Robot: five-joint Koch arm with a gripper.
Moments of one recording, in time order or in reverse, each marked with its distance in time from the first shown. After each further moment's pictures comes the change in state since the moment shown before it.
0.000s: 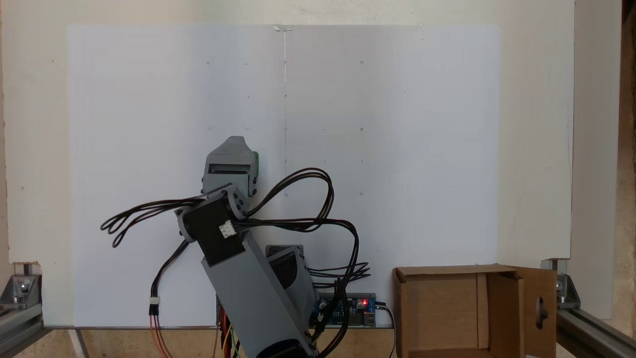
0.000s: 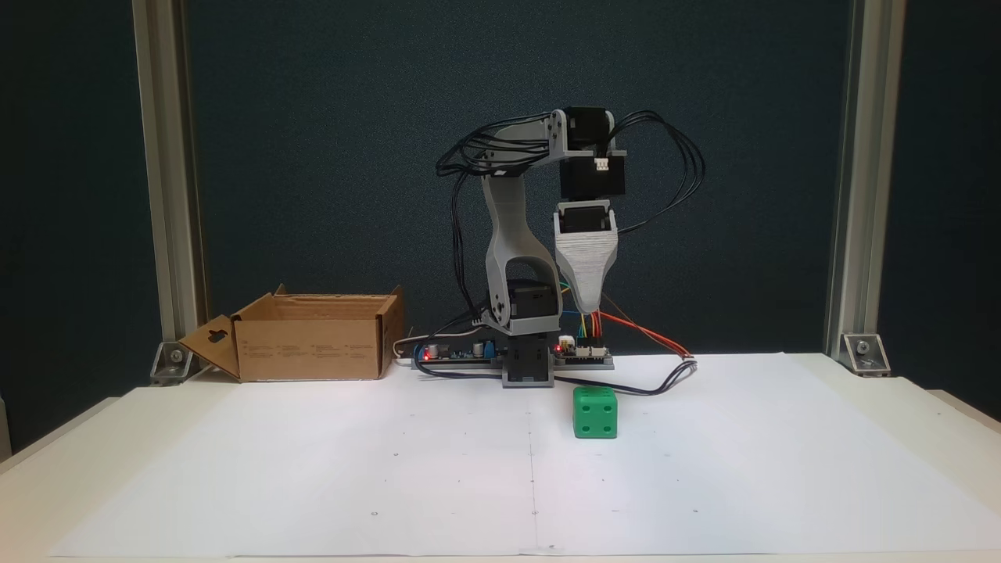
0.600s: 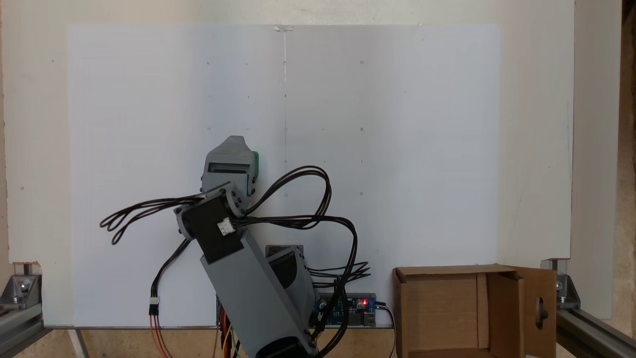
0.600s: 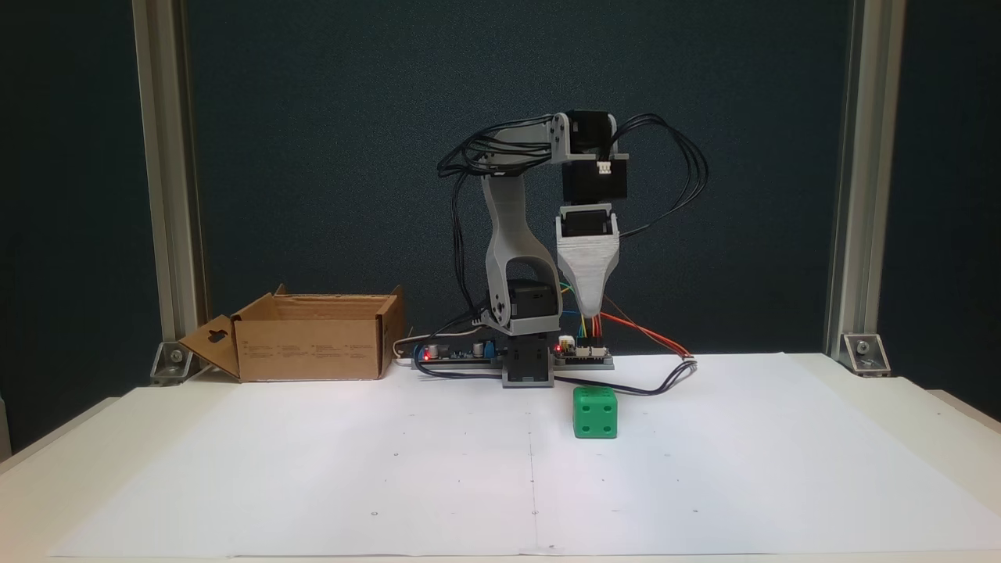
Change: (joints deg) arm -0.6 -0.4 1.8 -1.7 1.5
